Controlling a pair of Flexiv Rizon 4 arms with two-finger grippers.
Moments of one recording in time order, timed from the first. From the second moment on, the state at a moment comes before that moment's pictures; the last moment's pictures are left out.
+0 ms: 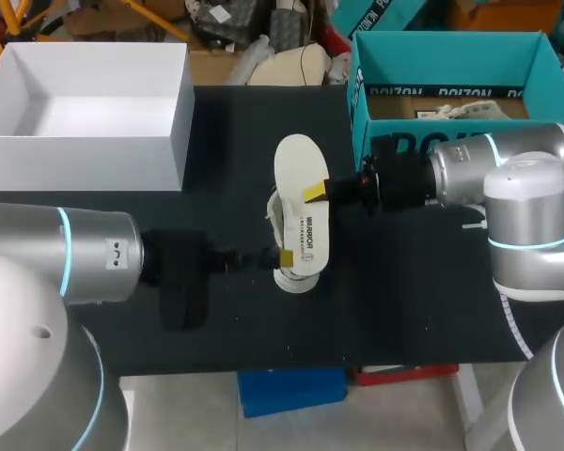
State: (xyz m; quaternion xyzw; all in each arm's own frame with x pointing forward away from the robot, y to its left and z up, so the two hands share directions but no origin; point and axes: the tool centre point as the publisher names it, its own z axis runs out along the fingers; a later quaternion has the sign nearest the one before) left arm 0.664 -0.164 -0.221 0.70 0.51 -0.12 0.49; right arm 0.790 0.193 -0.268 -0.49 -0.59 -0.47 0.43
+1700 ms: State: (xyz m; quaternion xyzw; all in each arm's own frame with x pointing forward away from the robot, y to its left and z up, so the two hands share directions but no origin) left arm 0.701 -0.202 -0.190 0.72 0.66 -0.07 0.21; right arm 0.790 0.193 -0.268 -0.49 -0.59 -0.47 0.43
